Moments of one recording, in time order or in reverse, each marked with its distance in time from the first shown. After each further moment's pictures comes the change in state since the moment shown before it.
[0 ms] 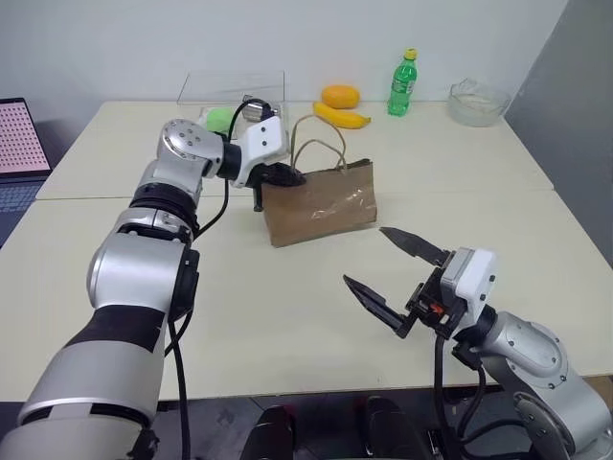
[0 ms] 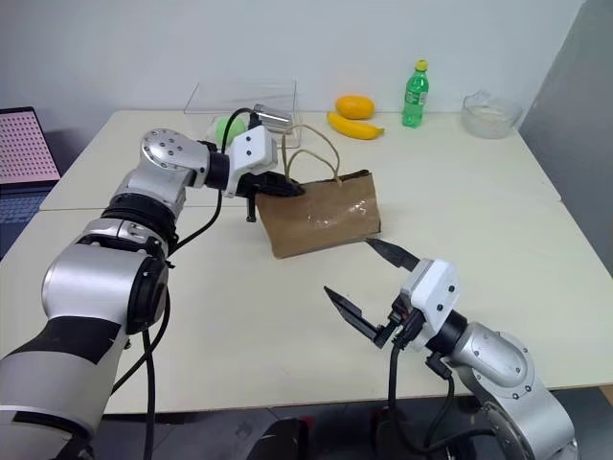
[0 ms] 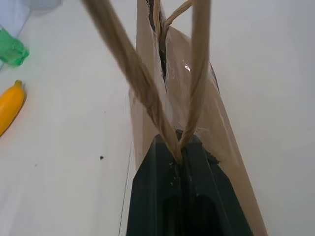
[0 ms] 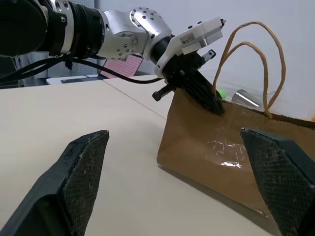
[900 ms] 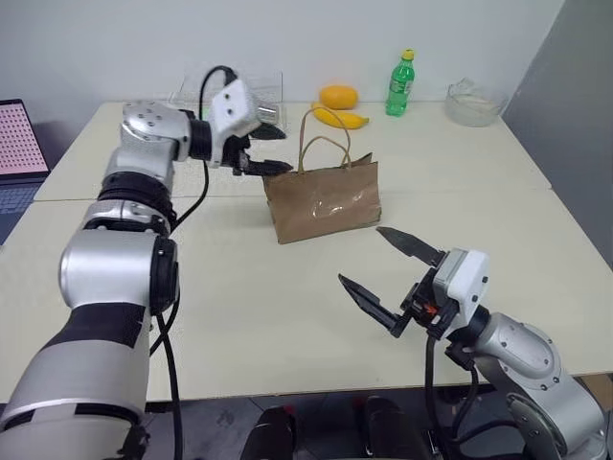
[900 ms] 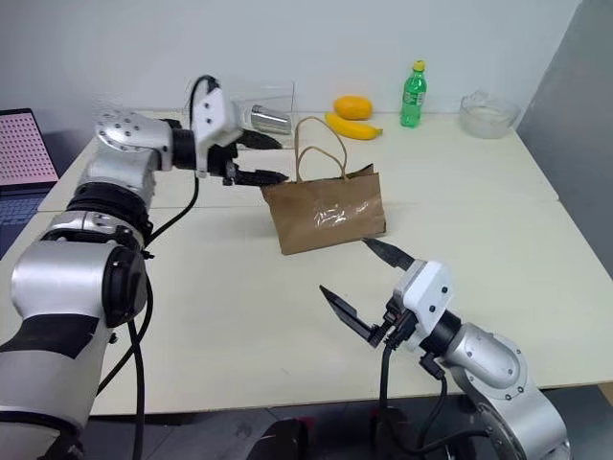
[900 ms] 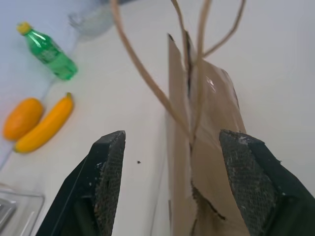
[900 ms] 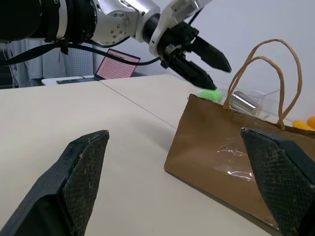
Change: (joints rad) left arm -0.005 0.116 0.144 -0.055 -0.094 0.077 -0.042; right arm -0.030 0.012 0.033 0.006 -0.026 0.008 -0.014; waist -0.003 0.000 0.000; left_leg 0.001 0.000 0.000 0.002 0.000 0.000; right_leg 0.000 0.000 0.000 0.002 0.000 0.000
